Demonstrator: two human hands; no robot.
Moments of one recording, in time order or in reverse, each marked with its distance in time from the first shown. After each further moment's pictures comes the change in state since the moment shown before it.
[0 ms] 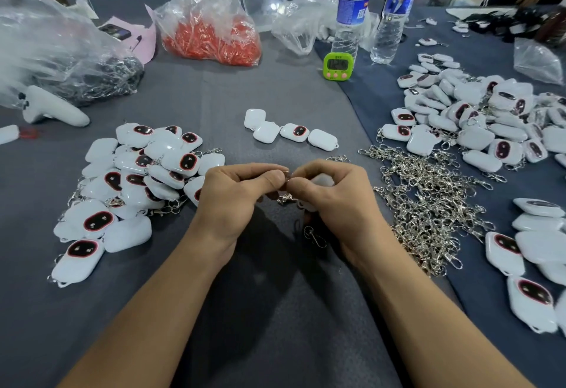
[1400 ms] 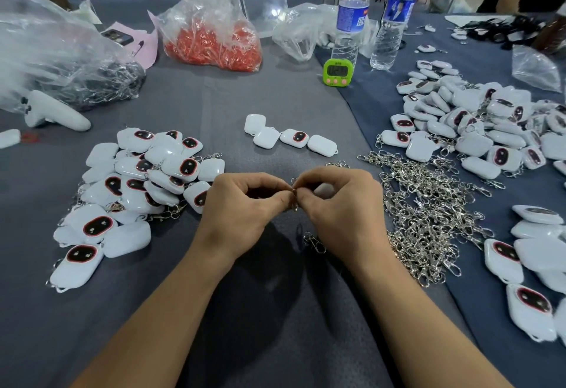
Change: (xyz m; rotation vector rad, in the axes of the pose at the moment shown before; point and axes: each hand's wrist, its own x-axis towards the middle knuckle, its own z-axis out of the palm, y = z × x) left_hand -0.003 -0.007 -0.002 0.292 -0.069 0.154; right_hand -0.005 -0.004 -0.001 -0.399 0.197 -0.239
